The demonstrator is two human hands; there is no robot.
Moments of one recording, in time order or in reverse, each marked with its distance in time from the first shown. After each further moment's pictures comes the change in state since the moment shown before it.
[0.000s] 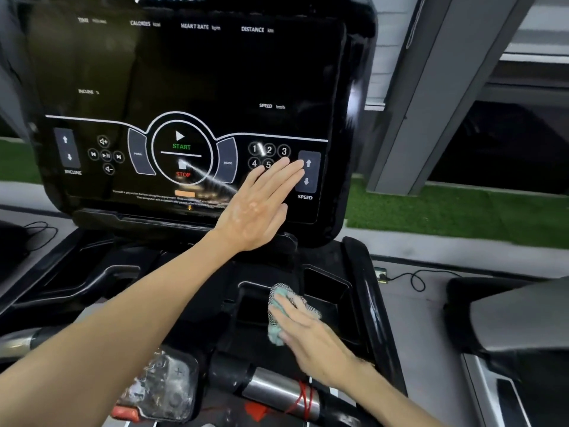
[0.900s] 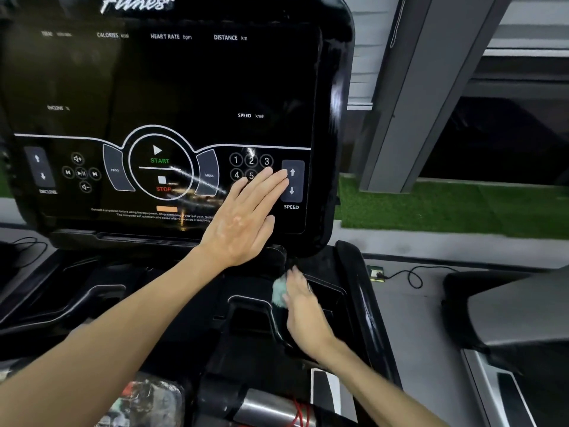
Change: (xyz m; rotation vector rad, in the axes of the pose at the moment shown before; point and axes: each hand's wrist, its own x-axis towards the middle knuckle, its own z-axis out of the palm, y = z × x) left_hand 0.005 0.003 0.003 0.014 -0.012 -0.010; right_hand 0.053 0.013 -0.011 0.150 0.251 0.421
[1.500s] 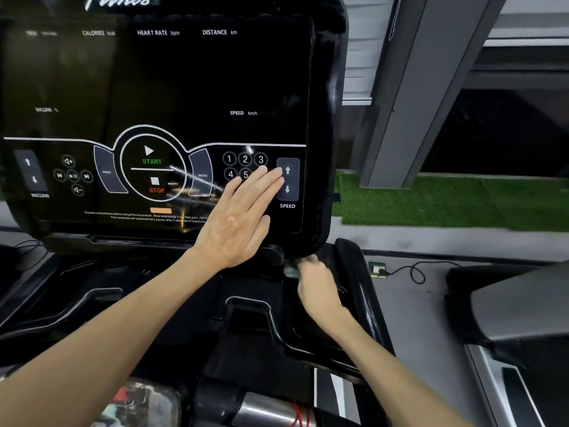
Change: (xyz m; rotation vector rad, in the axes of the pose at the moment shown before) left_hand 0.000 0.000 -0.001 -0.002 -0.007 -0.010; right_hand 0.035 0.003 -0.030 -0.196 0.186 0.027
